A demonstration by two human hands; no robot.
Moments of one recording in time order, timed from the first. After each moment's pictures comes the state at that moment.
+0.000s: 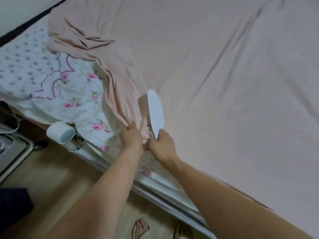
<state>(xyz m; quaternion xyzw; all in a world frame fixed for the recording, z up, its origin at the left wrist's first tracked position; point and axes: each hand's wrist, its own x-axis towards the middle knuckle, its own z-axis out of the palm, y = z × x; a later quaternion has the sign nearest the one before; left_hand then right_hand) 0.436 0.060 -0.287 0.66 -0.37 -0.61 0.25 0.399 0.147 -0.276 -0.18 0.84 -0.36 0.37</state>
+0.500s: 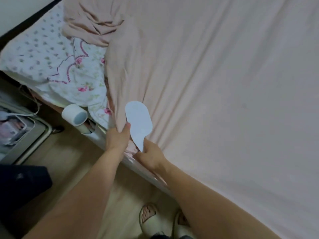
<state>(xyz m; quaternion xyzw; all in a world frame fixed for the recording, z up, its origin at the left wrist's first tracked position) 0.516 0.056 -0.291 0.70 -0.50 -0.49 0.13 0.459 0.153 -0.311 -0.30 0.77 -0.26 0.50</state>
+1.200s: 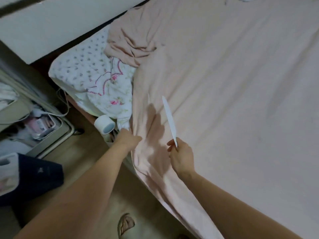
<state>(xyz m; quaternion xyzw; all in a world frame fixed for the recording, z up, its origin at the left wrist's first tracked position) 0.542 0.012 -0.258 0.67 -0.59 -0.45 -0.04 0.426 0.146 -0.274 -0.23 0.84 -0.33 0.35</state>
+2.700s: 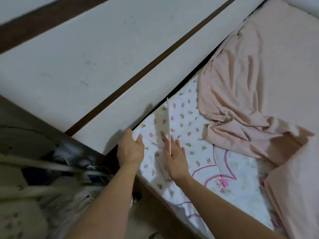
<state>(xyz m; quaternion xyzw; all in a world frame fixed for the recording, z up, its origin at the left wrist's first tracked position) 0.666 -0.526 -0.263 0.65 -0.68 -0.30 0.14 0.569 -0.431 -0.315 -0.37 0.80 -0.29 0.37</state>
